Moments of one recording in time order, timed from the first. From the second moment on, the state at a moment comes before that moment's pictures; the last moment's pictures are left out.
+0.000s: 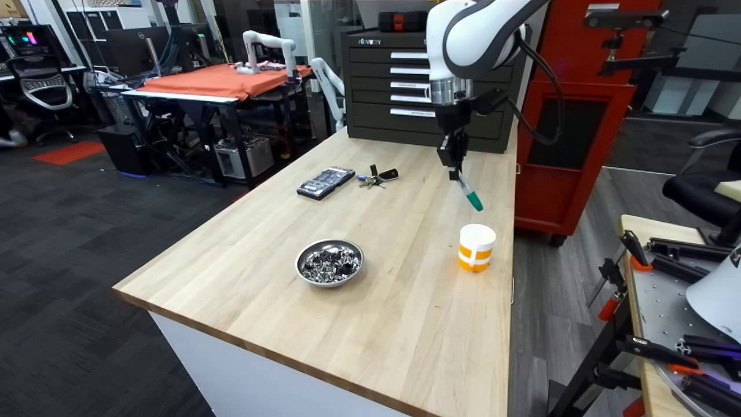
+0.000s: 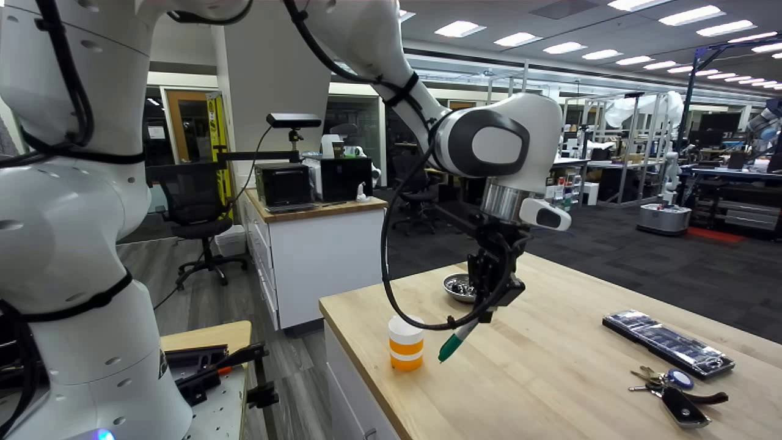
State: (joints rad) arm -0.07 0.31 -0.08 -2.04 0.03 2.17 -0.08
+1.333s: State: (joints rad) arm -0.08 0.52 -0.08 -1.93 0.00 2.27 -0.06
